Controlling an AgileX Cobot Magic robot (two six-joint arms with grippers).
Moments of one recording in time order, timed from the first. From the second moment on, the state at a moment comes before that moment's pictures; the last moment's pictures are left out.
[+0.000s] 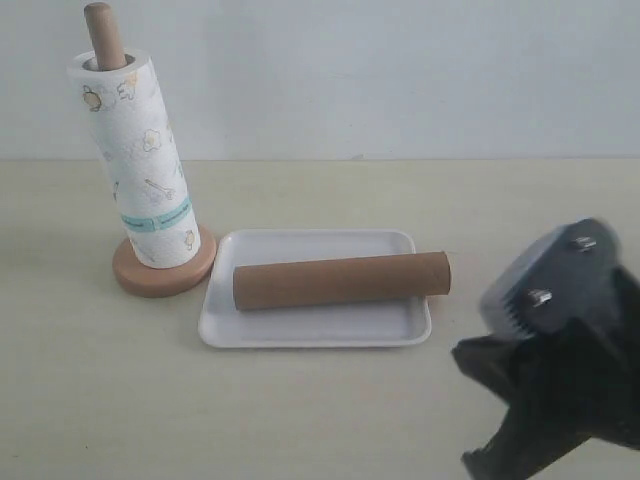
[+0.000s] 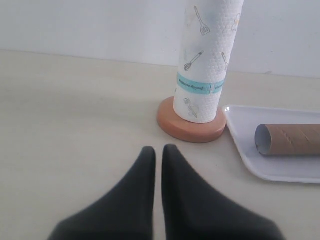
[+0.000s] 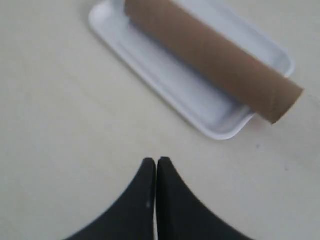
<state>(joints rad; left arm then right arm) -0.03 0.00 0.00 -0.09 0.31 -0.04 0.74 1.03 -0.36 -0.74 0.04 0.62</state>
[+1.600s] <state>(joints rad) -0.03 0.00 0.00 -0.09 0.31 -0.04 0.03 0.01 0.00 0.10 0.12 0.23</state>
